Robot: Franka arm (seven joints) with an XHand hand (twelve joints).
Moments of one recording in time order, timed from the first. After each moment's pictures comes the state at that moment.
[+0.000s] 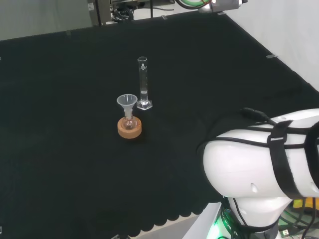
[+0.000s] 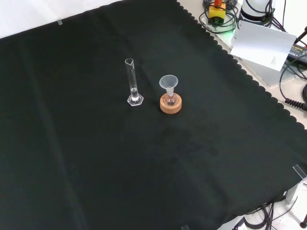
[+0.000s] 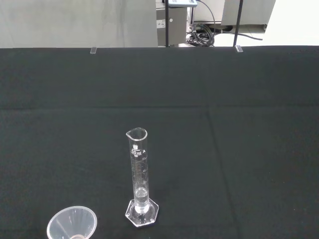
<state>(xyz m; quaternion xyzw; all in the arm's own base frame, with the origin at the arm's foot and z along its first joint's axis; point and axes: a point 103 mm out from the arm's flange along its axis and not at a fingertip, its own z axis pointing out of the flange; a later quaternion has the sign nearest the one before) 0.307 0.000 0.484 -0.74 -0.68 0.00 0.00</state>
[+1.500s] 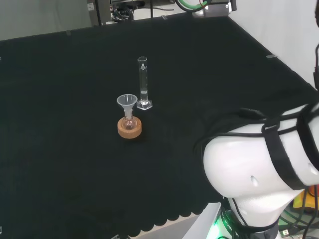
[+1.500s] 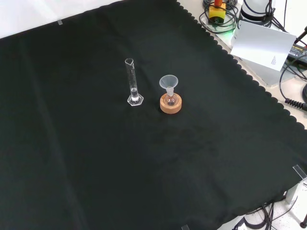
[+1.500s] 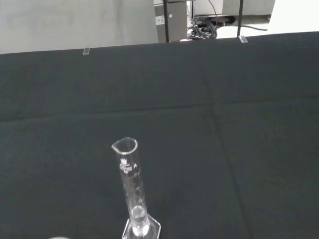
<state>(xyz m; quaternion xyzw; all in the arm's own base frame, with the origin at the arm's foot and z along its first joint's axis) 0.374 -0.025 0.434 -0.74 -0.67 -0.02 0.03</state>
